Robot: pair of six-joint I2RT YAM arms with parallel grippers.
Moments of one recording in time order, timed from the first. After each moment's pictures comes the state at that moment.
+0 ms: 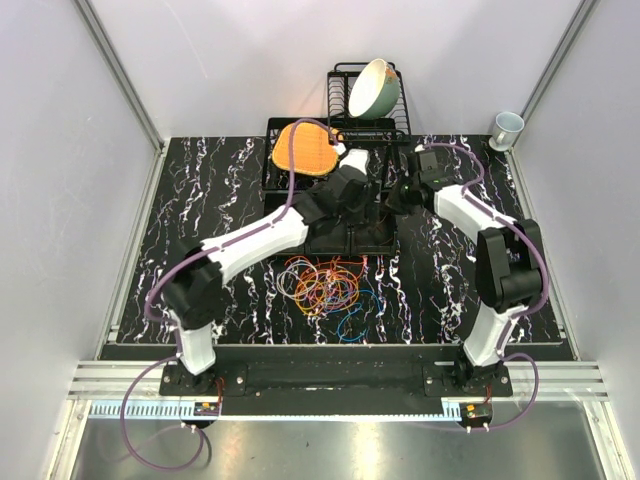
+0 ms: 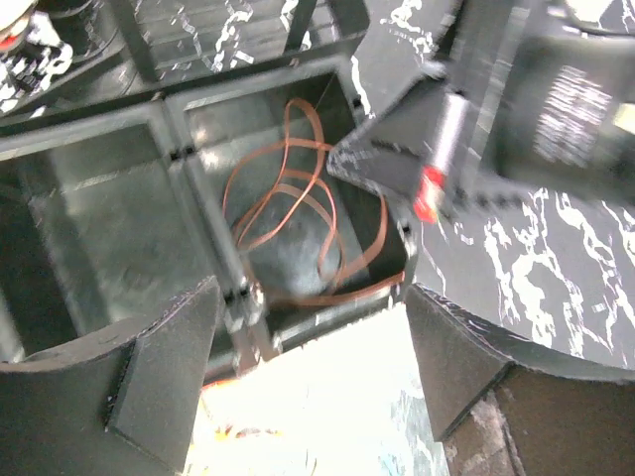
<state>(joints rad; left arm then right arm) -0.84 1.86 1.56 -0.31 -0.24 -0.48 0.26 1.82 1.32 -0.35 -0.16 0.67</state>
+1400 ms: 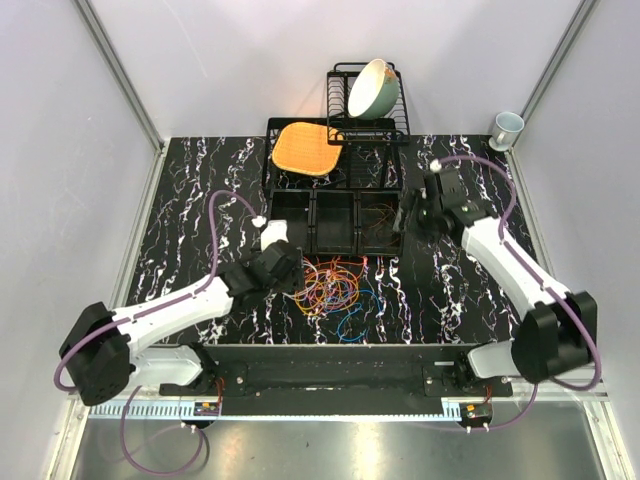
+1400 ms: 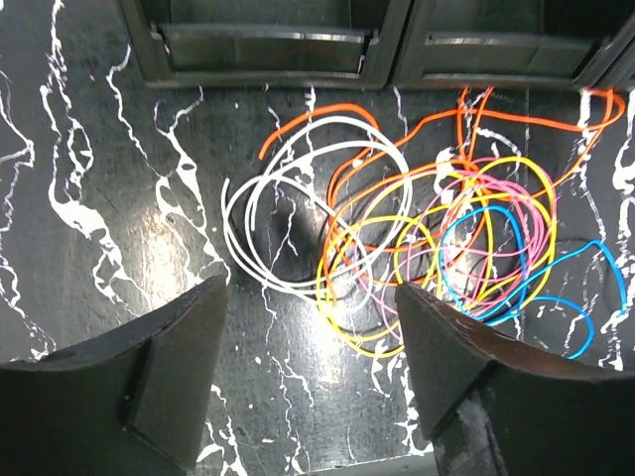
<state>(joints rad) -0.86 1.19 0.74 -0.45 -0.41 -0.73 0.32 1.42 1.19 -0.63 -0.04 0.56</state>
